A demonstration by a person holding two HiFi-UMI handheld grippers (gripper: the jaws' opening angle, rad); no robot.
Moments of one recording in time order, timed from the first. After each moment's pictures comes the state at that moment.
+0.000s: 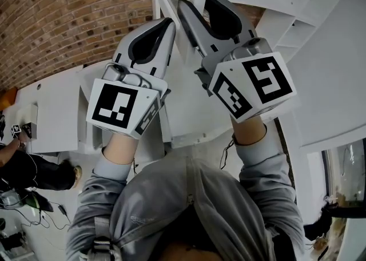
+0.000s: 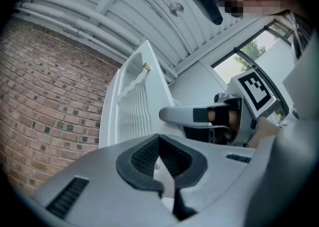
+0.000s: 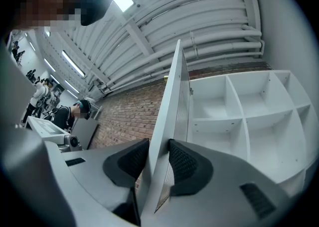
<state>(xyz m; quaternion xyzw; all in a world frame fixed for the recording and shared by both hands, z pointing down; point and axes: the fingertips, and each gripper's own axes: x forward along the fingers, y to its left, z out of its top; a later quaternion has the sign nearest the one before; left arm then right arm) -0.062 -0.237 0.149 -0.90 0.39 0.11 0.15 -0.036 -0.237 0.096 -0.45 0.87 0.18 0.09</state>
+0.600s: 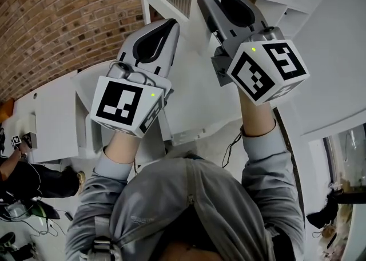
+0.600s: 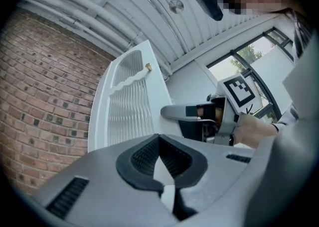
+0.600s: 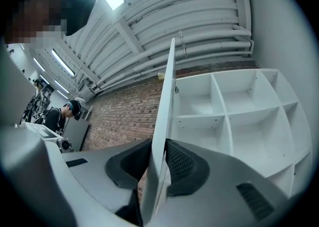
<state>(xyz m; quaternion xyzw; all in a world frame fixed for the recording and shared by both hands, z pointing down) -0.034 -0.239 0.163 -0.92 0.35 0.09 0.14 0.019 -0.253 0.098 -0.49 0.85 0.15 0.10</state>
